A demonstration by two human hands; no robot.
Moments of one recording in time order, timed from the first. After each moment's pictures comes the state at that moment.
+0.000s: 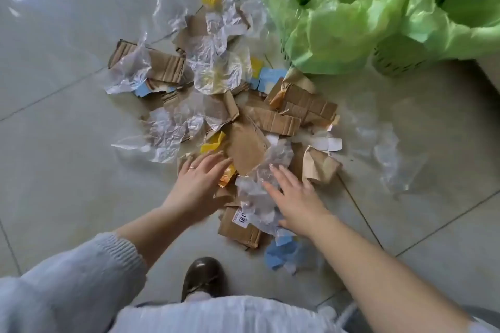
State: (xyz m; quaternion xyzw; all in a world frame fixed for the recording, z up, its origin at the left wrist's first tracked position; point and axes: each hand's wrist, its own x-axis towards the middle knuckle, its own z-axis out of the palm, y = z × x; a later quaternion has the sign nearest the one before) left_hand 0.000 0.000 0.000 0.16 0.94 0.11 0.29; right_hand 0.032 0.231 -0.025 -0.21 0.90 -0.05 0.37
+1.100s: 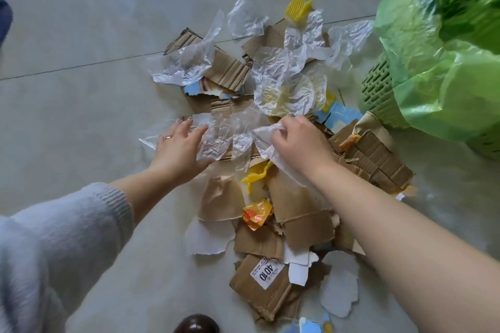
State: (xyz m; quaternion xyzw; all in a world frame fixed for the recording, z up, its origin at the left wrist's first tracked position) left_hand -0.082 -0.119 -0.097 -0.10 0.97 0.12 0.21; right_hand -0.151 0.112 -0.054 -0.12 0.94 -0.23 0.20
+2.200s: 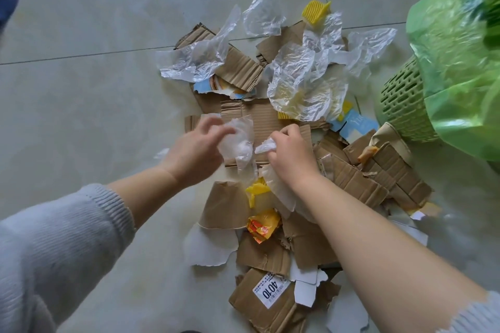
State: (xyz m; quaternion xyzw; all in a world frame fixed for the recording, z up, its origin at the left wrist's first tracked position) left_hand -0.087 -0.111 -0.096 0.02 0.97 0.23 0.10; right_hand -0.147 0.080 -0.107 -0.15 0.95 -0.18 0.22
